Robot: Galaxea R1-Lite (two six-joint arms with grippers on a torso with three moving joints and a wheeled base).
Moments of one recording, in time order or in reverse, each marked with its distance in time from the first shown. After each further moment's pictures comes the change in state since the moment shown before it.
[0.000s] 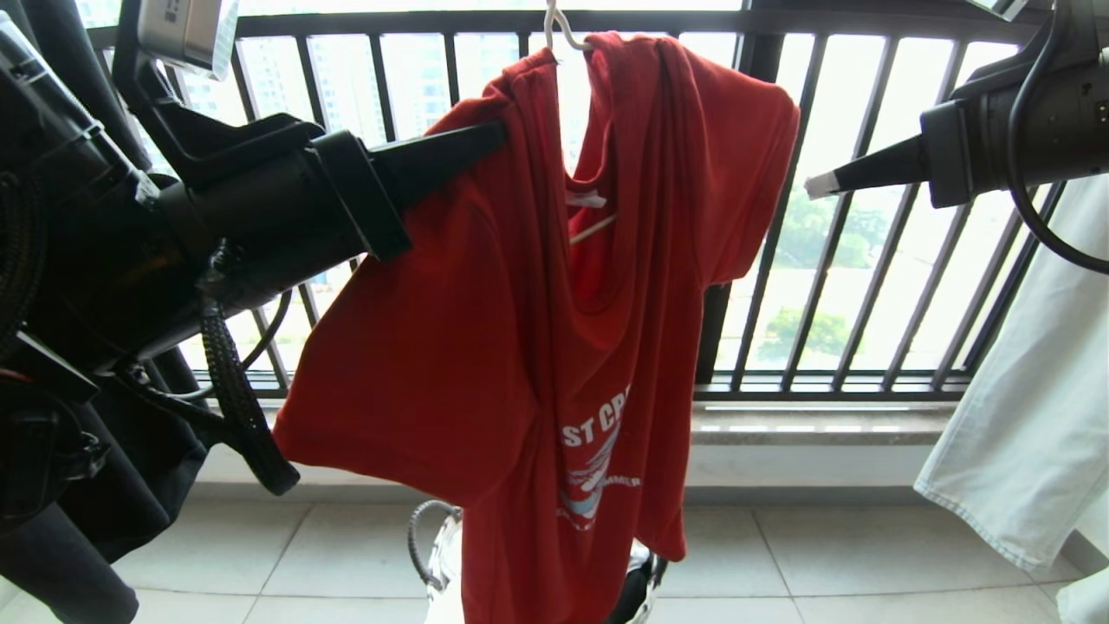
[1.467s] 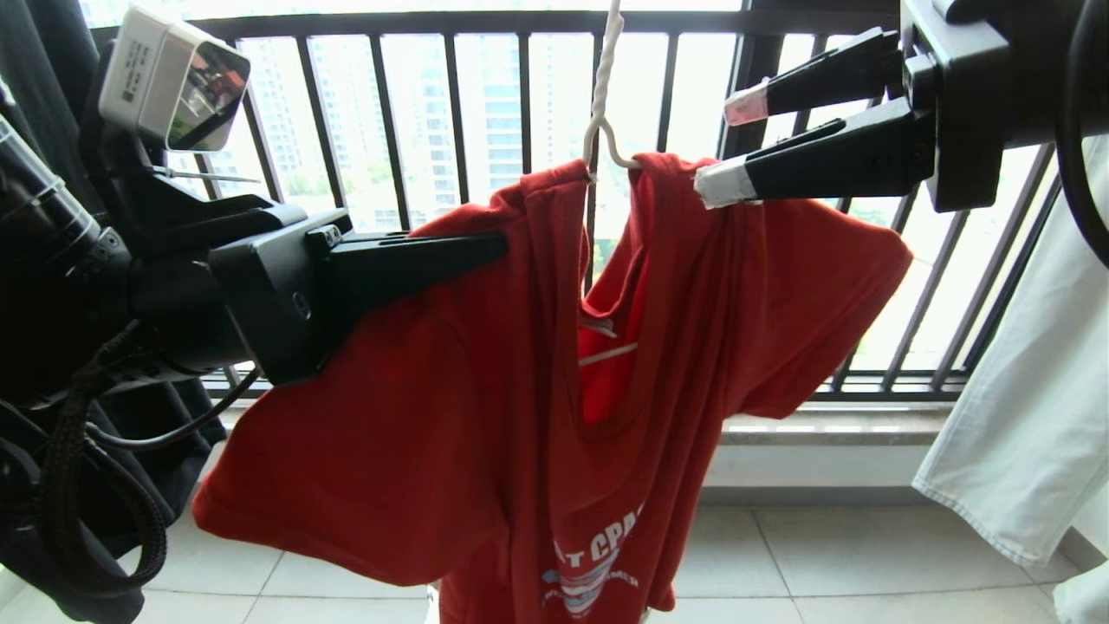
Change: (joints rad) left arm 0.068 -0.064 0.121 -0.005 -0.422 -0.079; right arm 0.325 -0.034 -0.031 -0.063 0.021 -0.250
